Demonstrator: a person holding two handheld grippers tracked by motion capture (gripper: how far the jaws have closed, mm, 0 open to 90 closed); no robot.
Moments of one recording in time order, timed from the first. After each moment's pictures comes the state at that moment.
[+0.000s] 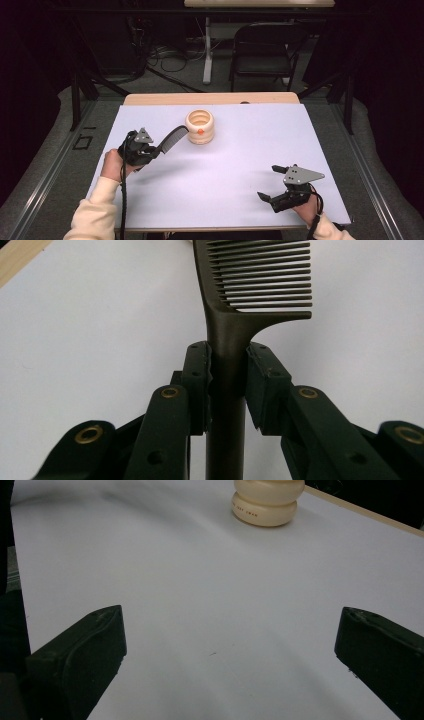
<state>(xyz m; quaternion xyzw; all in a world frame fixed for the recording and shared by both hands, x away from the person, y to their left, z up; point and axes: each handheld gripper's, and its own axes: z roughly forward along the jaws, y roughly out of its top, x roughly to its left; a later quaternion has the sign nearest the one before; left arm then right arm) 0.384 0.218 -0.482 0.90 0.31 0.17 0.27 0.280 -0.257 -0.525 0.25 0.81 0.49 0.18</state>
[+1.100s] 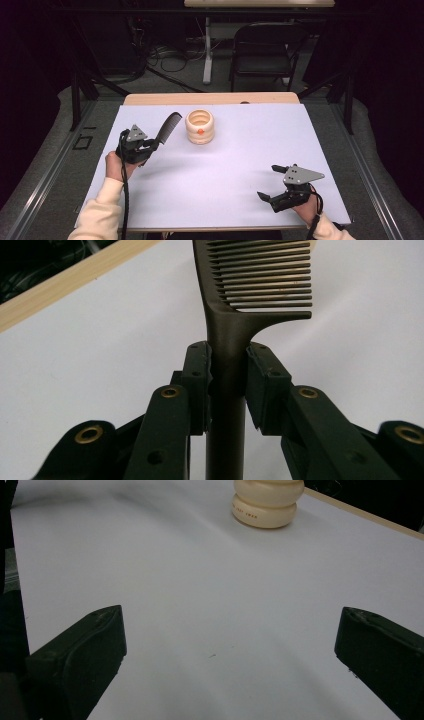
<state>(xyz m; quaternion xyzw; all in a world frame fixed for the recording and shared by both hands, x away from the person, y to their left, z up) 0.384 0.227 -0.487 0.83 0.36 0.22 0.36 0.280 -0.257 -0.525 0.25 0.81 0.49 0.18</state>
